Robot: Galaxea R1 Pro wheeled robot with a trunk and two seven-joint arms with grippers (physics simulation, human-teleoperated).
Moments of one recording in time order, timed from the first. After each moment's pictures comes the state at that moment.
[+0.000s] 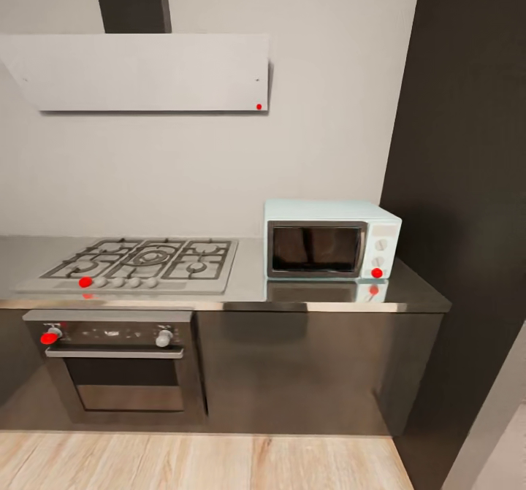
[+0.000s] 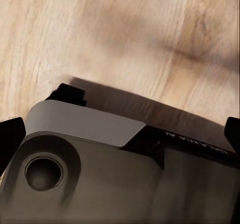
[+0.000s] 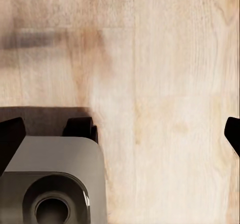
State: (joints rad) left arm -0.20 -0.06 -0.33 0.00 0.69 -0.02 0.05; right arm -0.26 -0.15 -0.30 0.03 0.30 -0.02 0.07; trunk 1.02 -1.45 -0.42
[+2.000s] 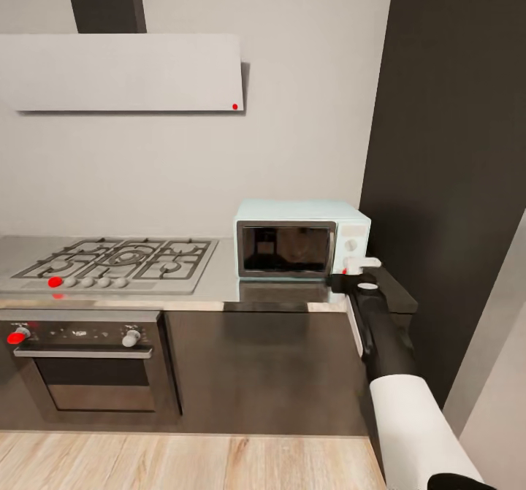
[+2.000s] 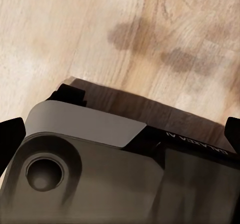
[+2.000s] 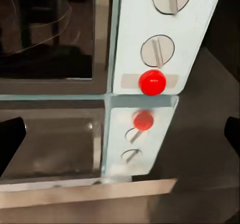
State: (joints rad) left arm -0.20 -0.06 -0.33 0.00 0.69 -0.02 0.05; right arm -0.77 0.15 -0.14 -1.12 0.30 0.60 -0.05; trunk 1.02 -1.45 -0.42
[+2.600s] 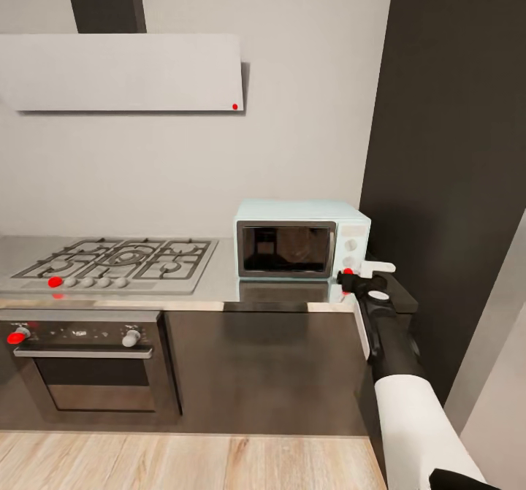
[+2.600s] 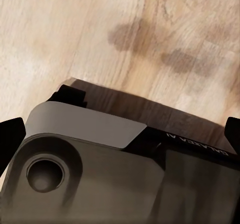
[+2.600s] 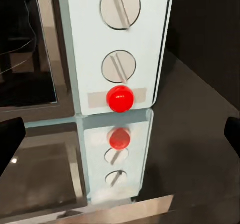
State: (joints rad) left arm -0.20 -0.06 -0.33 0.00 0.69 -0.02 0.05; right arm -0.77 0.15 -0.26 -1.04 0.29 0.40 -0.09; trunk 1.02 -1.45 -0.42
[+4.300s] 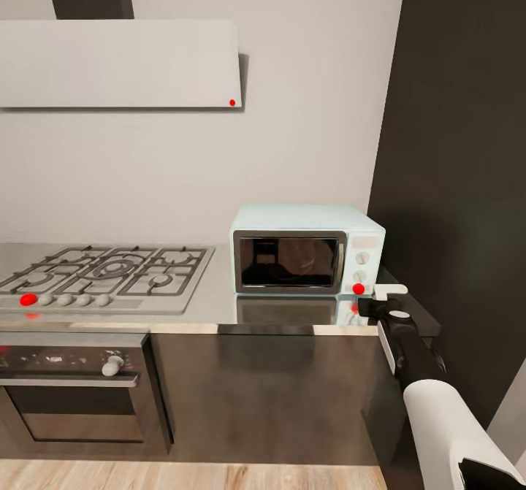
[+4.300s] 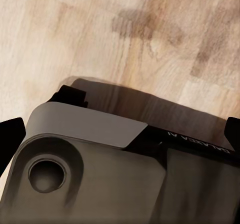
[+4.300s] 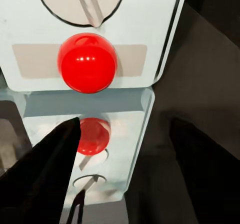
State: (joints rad) left arm -0.20 -0.06 -0.33 0.00 0.67 -0.02 0.05; right arm -0.77 -0.01 -0.28 -0.82 0.29 0.34 0.04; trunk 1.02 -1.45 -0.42
